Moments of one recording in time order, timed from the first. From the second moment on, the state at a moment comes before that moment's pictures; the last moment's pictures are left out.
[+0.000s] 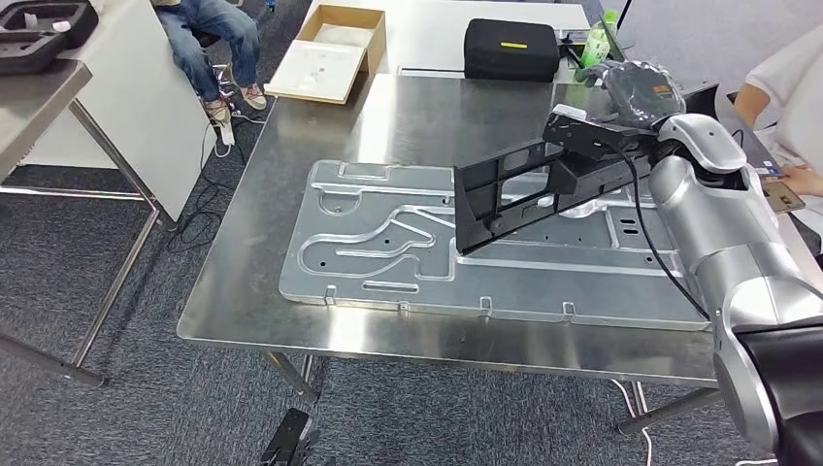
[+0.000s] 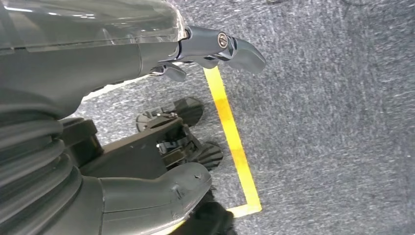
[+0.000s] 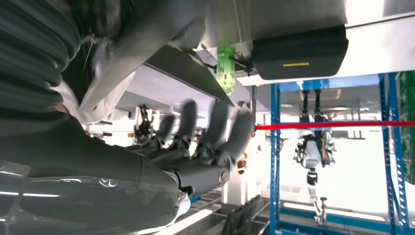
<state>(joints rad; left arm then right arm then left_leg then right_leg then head) -0.22 -0.25 0.72 -0.21 -0.95 -0.05 -0.42 -1.18 -0.24 0.40 -0.68 0.92 -0.10 -0.22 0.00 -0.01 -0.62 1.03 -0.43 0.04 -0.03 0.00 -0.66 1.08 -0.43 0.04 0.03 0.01</state>
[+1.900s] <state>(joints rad) -0.22 -0.25 0.73 -0.21 -0.94 -0.03 -0.39 -0.94 -0.24 0.42 -0.92 0.92 -0.36 -0.23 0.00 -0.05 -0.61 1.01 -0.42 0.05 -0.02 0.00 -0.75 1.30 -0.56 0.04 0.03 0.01</state>
